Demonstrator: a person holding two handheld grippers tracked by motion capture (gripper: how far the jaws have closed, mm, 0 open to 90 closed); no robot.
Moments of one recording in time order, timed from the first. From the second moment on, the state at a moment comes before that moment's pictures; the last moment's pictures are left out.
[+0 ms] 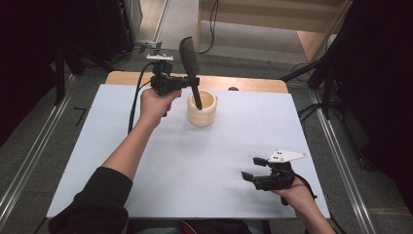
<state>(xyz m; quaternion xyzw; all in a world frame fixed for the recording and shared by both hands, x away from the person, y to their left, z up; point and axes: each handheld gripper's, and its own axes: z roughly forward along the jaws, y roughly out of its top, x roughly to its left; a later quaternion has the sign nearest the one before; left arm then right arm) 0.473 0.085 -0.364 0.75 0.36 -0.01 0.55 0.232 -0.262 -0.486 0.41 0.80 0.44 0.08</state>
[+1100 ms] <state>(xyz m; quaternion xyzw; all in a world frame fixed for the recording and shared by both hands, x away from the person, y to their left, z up) 0.501 0.066 -0.382 0.75 0.37 0.06 0.55 0.232 -0.263 -0.483 0.41 0.79 0.44 0.08</state>
